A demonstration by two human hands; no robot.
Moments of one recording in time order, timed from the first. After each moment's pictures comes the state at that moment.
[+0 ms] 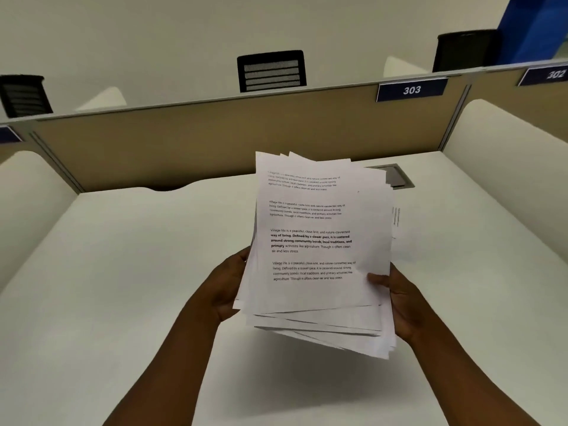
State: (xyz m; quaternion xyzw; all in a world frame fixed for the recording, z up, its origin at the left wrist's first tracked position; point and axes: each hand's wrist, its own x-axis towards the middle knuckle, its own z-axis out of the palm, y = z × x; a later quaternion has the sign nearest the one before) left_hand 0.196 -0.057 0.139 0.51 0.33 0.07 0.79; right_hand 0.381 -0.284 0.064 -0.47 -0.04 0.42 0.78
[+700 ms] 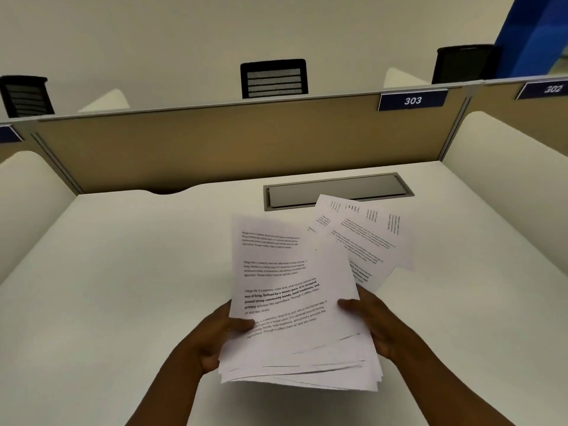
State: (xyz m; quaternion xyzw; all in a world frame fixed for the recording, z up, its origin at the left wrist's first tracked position) left_hand 0.146 -0.057 0.073 0.50 0.38 0.00 0.78; right_hand 0.361 -0.263 0.034 -0.52 -0.10 0.50 0.68
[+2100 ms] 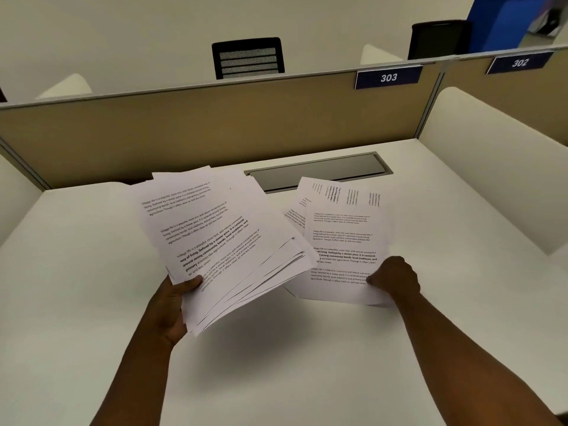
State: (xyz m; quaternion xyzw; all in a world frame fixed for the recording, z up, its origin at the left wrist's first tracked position) left_hand 0.136 -0.011 0.063 0.43 0.37 0.24 0.79; right_hand 0.430 -0.287 0.027 -0.96 0.01 0.20 0.18
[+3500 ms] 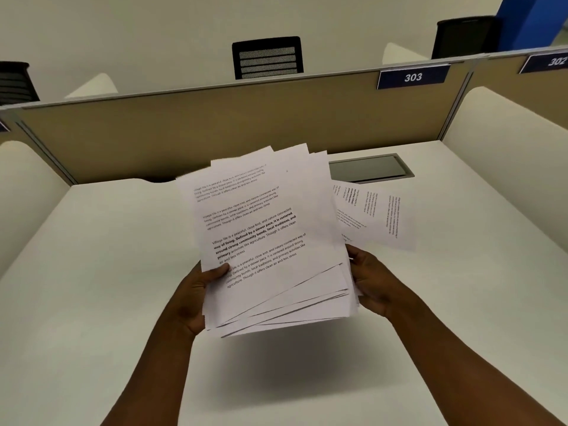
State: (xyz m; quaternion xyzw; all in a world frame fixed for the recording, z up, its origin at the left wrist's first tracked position) left_hand 0.150 -0.025 0.096 0.44 0.36 0.19 0.80; right_hand 0.359 -0.239 0.082 -0.59 -0.13 0.43 0.67
